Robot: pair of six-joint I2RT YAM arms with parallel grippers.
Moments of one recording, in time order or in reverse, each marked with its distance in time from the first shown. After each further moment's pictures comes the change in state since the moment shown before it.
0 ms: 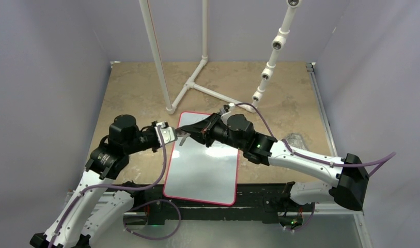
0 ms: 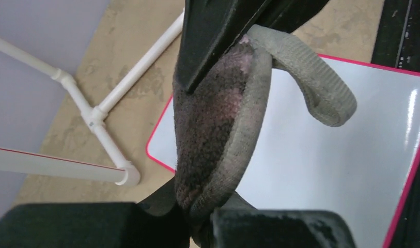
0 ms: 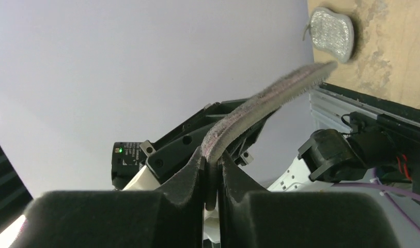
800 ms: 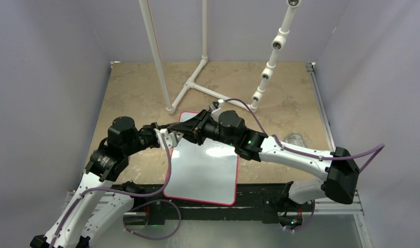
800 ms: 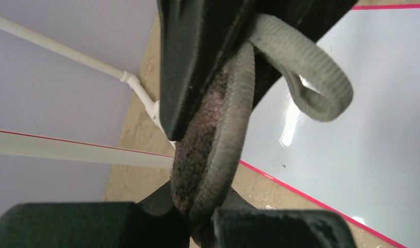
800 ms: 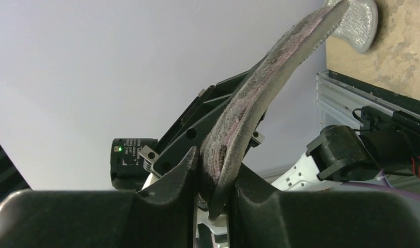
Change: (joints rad) left arm 0.000 -0.026 -0.030 0.056 -0.133 0.251; right arm 0.014 0.107 0.086 0.053 -0.069 -0.030
